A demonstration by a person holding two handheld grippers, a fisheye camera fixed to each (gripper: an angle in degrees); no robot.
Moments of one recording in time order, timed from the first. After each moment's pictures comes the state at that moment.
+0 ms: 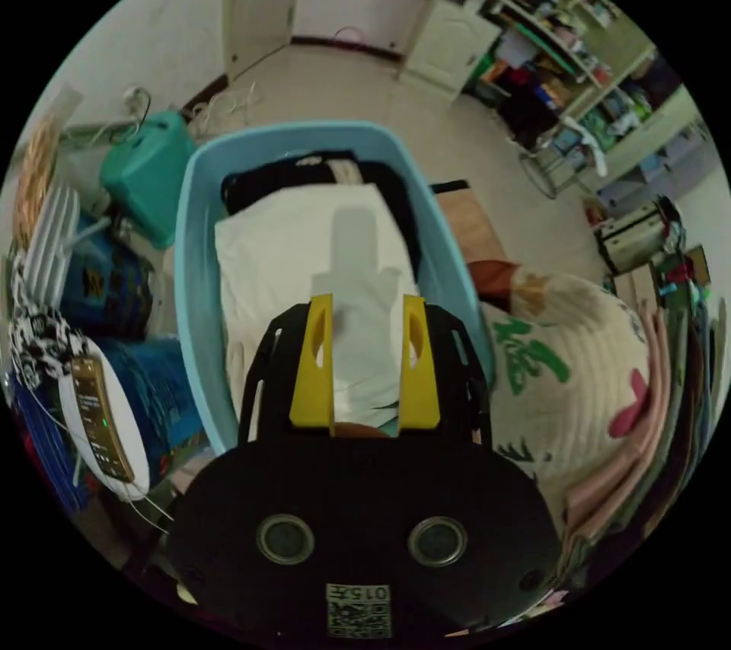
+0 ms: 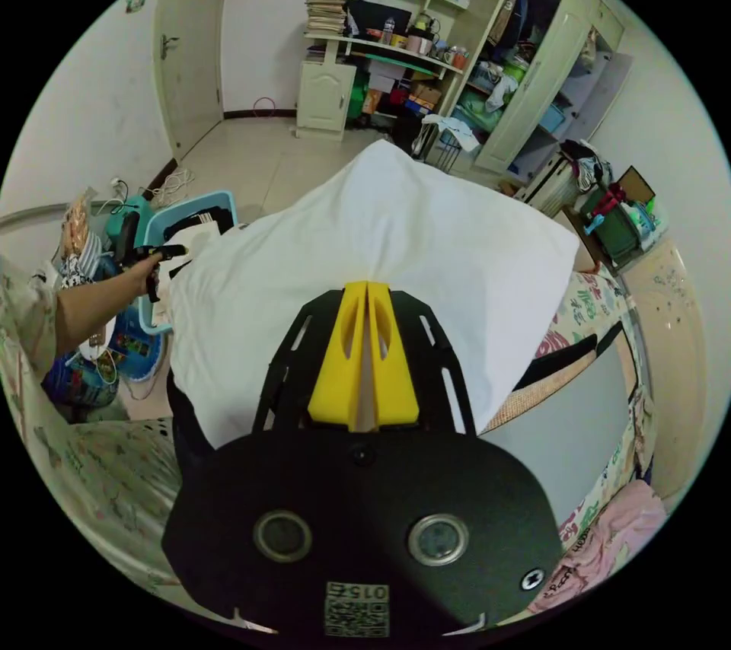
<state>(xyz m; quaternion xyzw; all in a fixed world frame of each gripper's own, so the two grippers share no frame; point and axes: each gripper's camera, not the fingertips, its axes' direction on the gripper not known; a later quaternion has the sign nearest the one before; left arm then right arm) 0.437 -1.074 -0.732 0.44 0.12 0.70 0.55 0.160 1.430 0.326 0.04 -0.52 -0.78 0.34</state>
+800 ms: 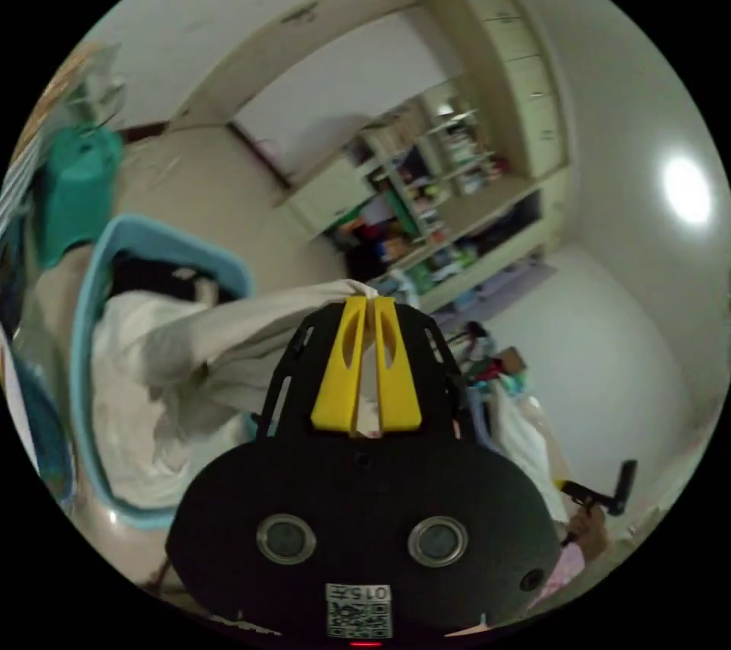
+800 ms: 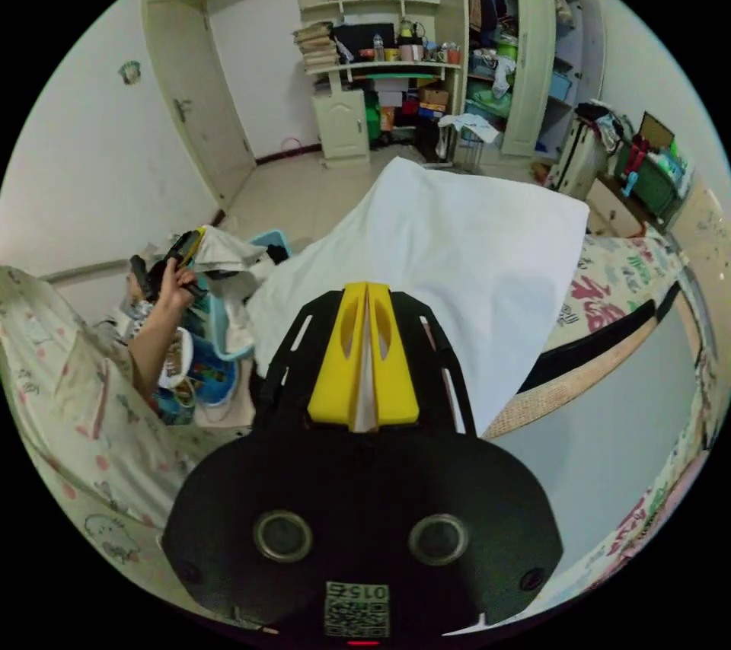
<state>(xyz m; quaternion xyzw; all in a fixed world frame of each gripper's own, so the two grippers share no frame) 0.186 -0.921 -0.750 0.25 0.54 0.76 0.28 0.157 1.213 0.328 -0.12 -0.61 -0.71 0.32</state>
